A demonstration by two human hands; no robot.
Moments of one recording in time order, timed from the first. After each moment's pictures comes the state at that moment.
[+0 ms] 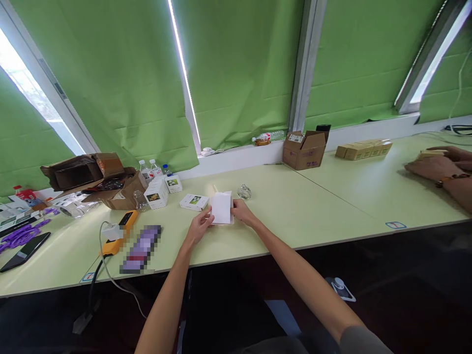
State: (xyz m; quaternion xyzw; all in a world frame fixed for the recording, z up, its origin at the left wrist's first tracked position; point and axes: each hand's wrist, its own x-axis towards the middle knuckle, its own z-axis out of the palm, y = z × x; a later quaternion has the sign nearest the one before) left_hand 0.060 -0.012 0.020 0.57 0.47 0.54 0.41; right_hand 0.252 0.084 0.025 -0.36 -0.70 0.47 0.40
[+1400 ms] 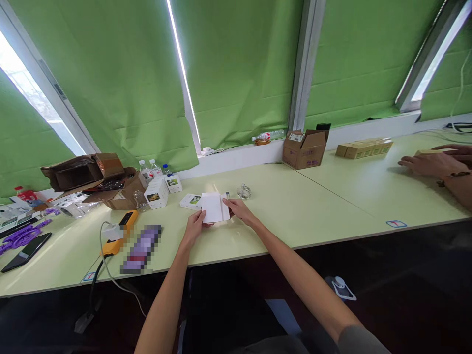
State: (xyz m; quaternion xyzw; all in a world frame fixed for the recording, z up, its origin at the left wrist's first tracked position) left_hand 0.052 -0.006 0.020 0.49 0.50 0.56 0.44; right_hand 0.248 0.073 0.038 -0.34 -0.64 0.56 0.40
